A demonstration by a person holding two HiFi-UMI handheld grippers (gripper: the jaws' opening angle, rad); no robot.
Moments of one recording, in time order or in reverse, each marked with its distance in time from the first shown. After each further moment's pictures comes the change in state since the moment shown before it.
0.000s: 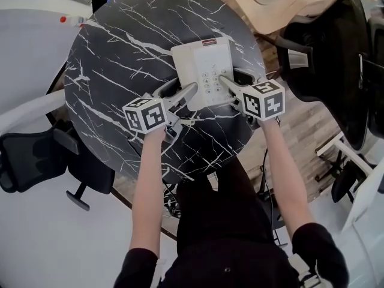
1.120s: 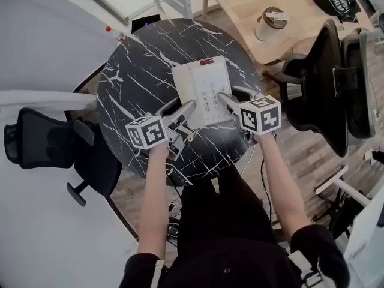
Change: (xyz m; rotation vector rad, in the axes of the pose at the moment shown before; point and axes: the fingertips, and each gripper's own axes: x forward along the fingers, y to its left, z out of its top) left arm -0.098 -0.087 0.033 0.018 -0.232 0.059; right arm -0.074 0.089 0.059 -0.113 -0.101 0.105
